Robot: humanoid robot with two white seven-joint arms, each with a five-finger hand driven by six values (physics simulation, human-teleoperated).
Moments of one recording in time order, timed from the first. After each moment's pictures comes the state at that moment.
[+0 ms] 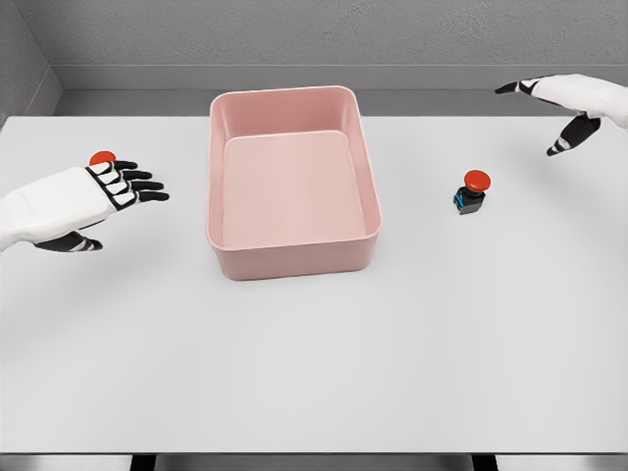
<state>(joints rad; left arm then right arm) -0.37 1.07 -0.51 -1.60 -0.50 -0.61 -0.10 -0.96 -0.57 0.36 -0.71 0.63 -0.61 0.61</state>
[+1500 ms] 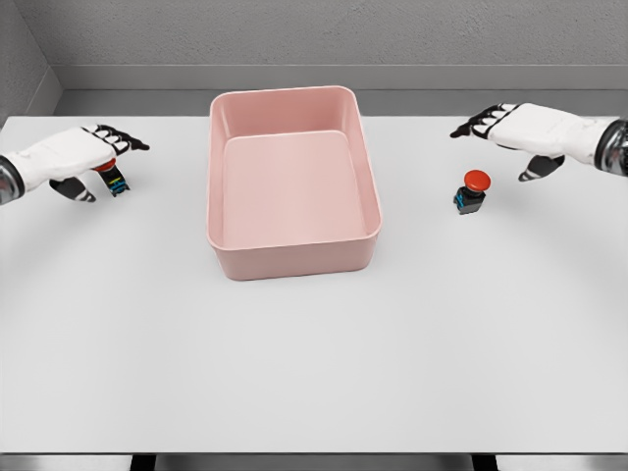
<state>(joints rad) -0.85 0.72 -0.84 -0.81 -0.65 -0.61 -0.09 -0.83 -0.74 0.66 -1.11 0.58 -0.61 0.44</state>
